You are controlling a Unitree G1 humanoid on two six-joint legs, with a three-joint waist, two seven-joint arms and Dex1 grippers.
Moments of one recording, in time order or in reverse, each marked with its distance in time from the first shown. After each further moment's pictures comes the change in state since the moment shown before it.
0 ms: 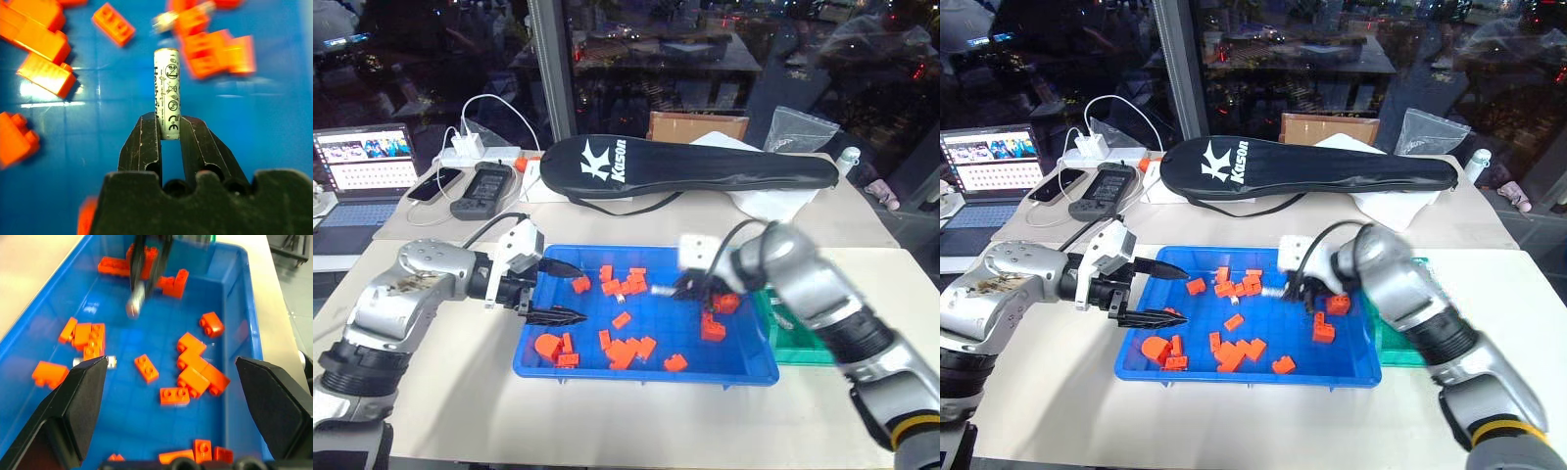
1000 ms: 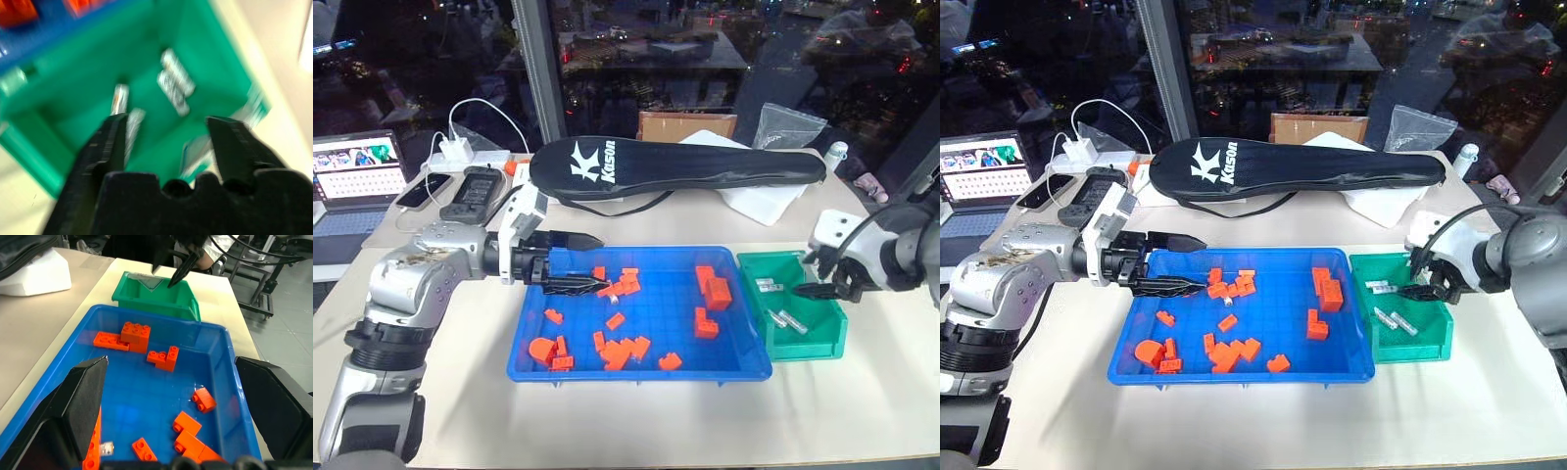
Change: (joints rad) left arm -0.094 -0.070 0.048 0.068 -0.102 0.081 0.045; right arm 0.233 -0.344 -0.215 0.049 0.039 0.001 -0.080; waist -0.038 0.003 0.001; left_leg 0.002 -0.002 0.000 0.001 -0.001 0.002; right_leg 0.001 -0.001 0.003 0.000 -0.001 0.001
